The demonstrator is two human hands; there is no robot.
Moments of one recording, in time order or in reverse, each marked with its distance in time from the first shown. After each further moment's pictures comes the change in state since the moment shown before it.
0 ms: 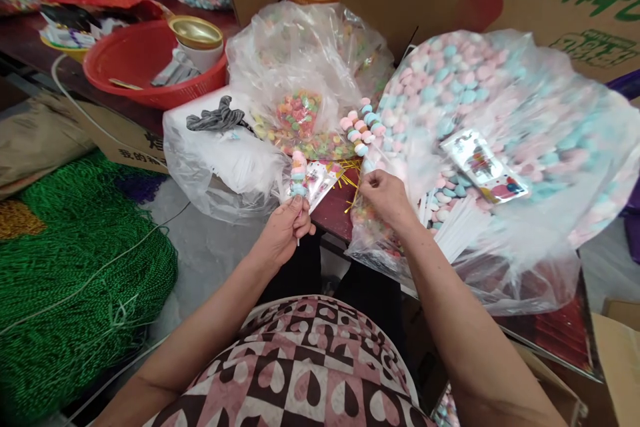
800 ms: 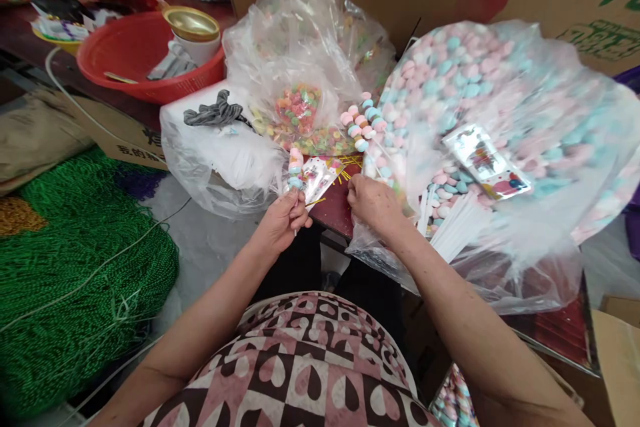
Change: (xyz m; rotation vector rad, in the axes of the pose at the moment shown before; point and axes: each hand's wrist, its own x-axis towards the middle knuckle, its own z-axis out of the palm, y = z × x) left_hand 0.015 0.003 -0.013 -0.067 -0.005 -0.079; right_hand -0.013 -0.011 0.015 -0.684 -0.165 -0.243
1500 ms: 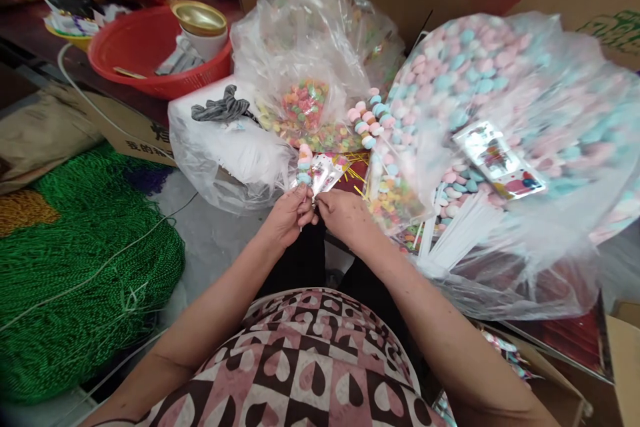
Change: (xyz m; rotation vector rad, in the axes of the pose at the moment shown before) left_hand 0.004 -0.005 0.000 0.072 -0.019 0.024; right_hand -0.020 -0.059 0.003 0.238 -0.050 -0.207
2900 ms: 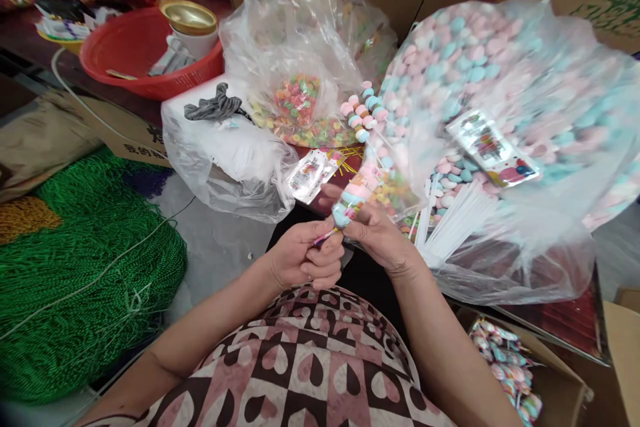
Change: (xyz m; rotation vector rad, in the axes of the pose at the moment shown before) left_hand -0.053 0.003 0.037 -0.236 -0.654 -0.604; right_hand -0.062 0.029 -0.015 1.456 -0.053 0.023
